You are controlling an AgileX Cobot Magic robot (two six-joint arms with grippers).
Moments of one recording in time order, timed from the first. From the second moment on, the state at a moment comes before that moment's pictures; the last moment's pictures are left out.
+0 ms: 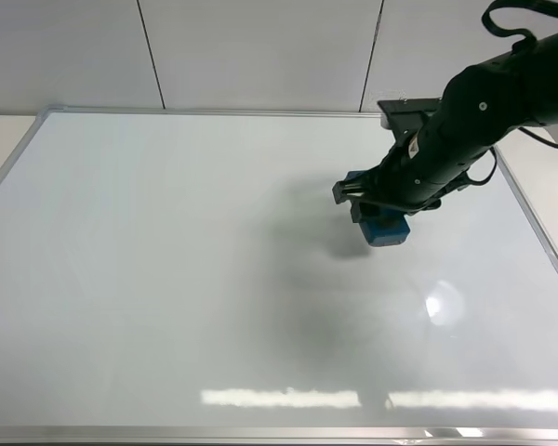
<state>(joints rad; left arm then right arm) 0.02 0.00 -0.50 -0.12 1.05 0.00 0.49 1.69 -0.92 -0.07 0.45 0.31</state>
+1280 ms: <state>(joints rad) 0.02 0.00 -0.50 -0.12 1.05 0.00 0.13 1.58 -0.78 -0.24 0.56 0.23</state>
